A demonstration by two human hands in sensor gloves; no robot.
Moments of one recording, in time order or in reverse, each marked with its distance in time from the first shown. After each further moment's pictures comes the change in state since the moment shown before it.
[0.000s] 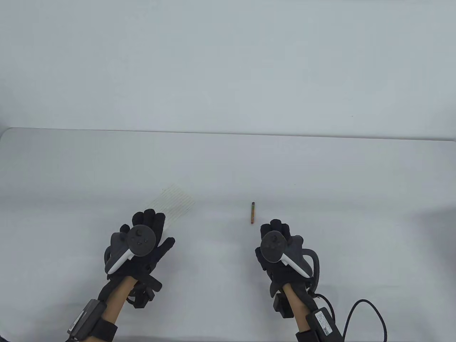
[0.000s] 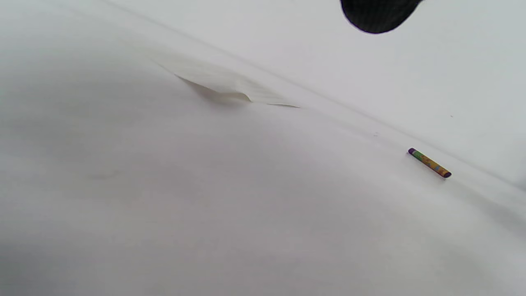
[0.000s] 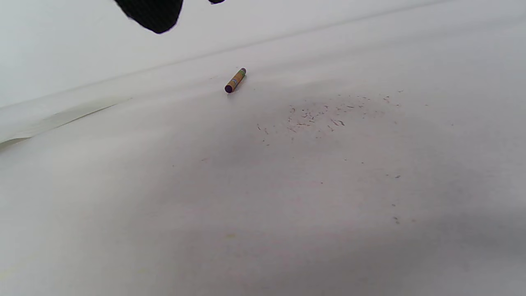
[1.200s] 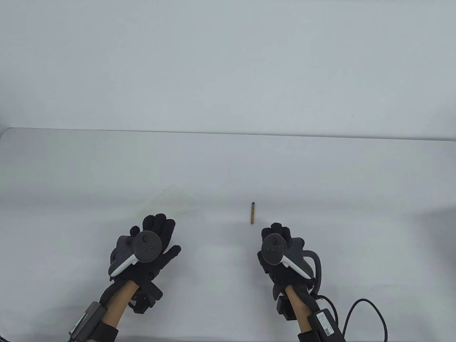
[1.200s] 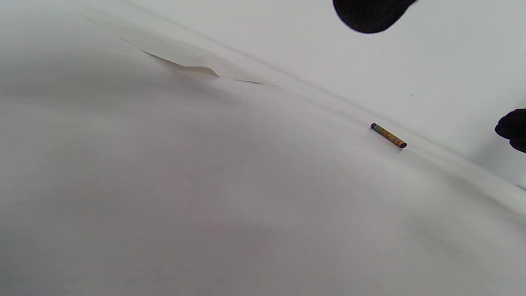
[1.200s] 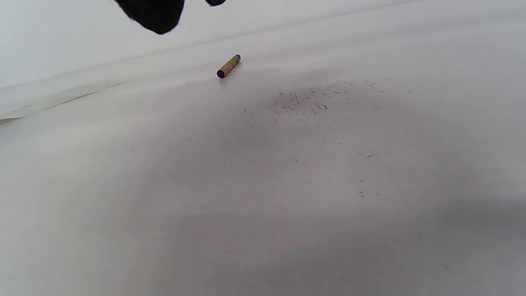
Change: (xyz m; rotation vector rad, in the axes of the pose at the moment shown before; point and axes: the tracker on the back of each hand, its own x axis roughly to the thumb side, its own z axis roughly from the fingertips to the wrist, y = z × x) left_hand 0.007 -0.013 -0.004 -0.088 -0.074 0.023; right_hand -0.005 0.010 -0.001 0.035 -0.020 0.030
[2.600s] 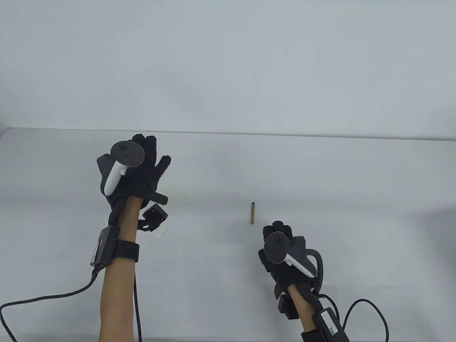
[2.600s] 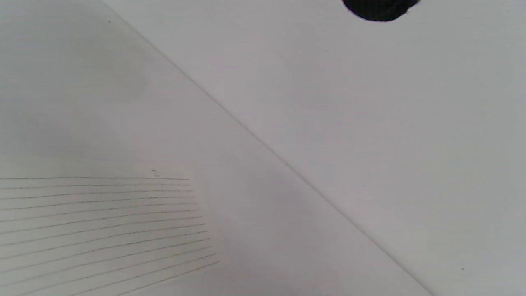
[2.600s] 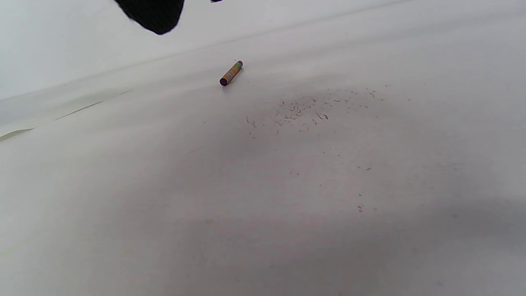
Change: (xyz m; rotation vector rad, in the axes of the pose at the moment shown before) left_hand 0.004 0.149 -0.101 0.063 0.339 0.360; right_hand -0.006 -0.001 -0.004 0.009 -0.012 -0.028
